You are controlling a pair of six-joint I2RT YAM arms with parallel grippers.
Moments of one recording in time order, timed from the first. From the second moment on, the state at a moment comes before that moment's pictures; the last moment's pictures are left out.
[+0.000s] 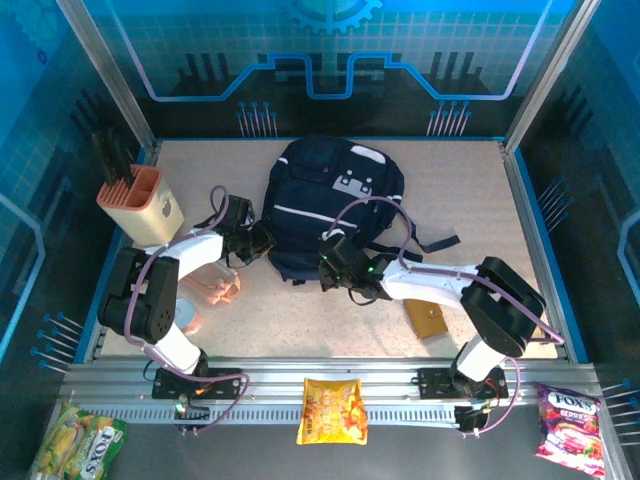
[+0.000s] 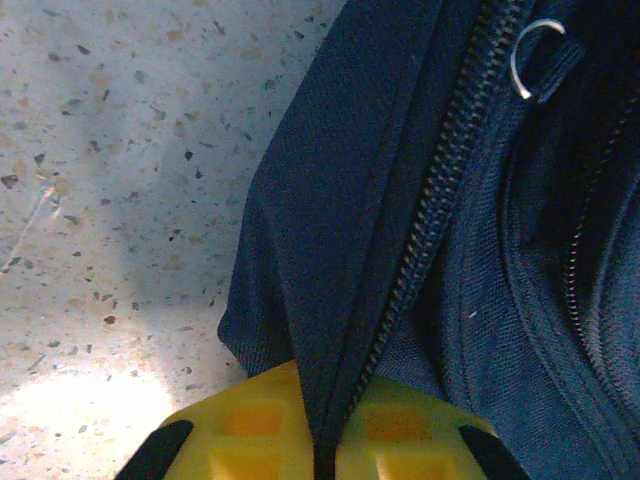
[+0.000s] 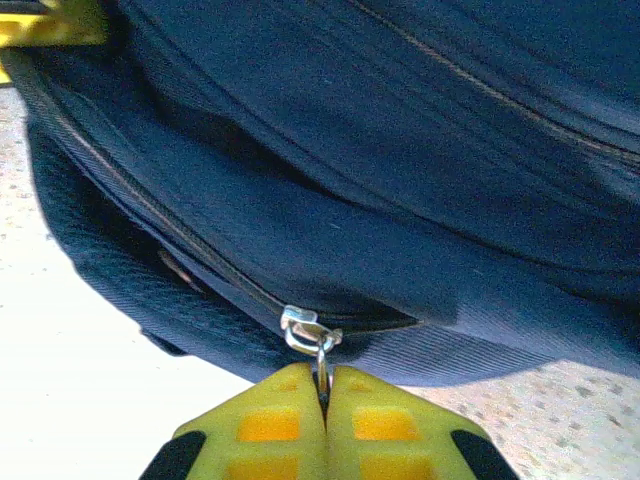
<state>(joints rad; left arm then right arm) -0.19 1.62 0.86 -0.24 0.30 -0.90 0.90 1.61 0.91 -0.20 0.20 0.53</state>
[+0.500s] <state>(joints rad) -0.18 1.62 0.86 -0.25 0.31 -0.86 0.72 1.50 0.78 -0.21 0.23 0.35</state>
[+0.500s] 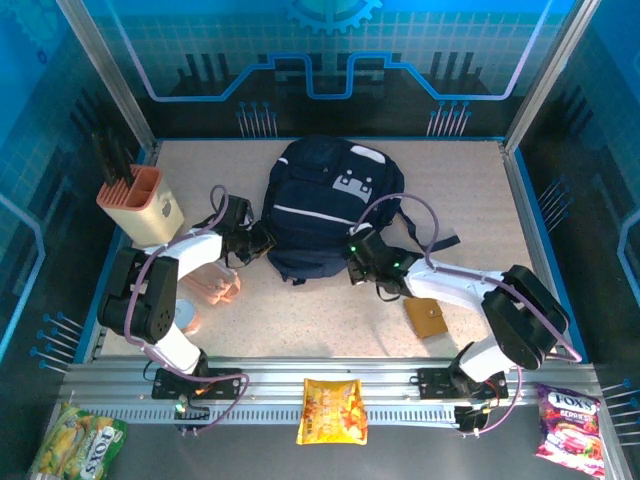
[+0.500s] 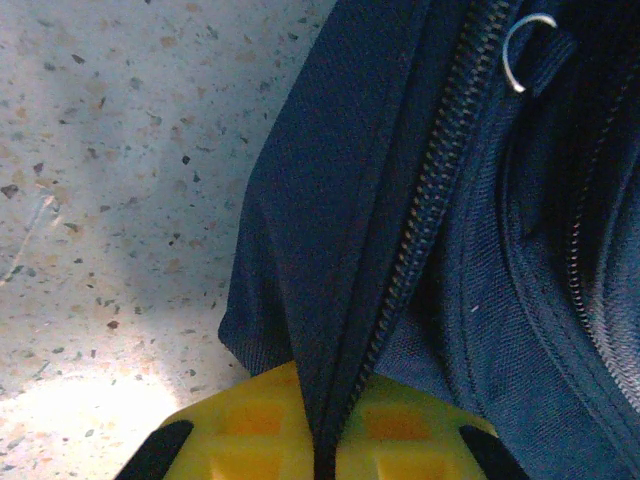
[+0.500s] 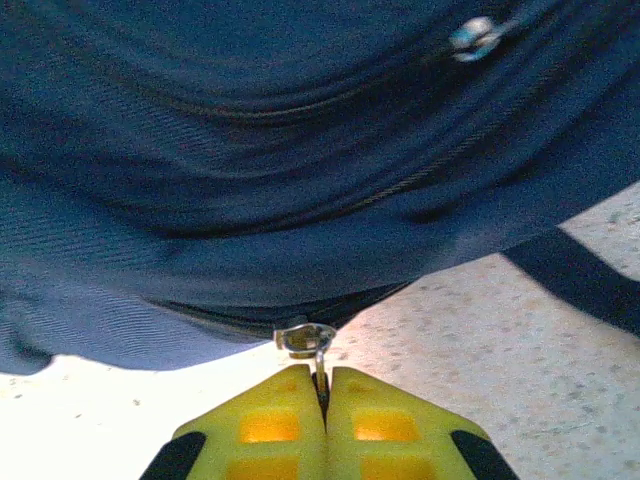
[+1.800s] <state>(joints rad) -0.14 1.58 0.93 -0.45 0.37 -0.60 0.28 1.52 0.85 -0.13 -0.04 0.36</state>
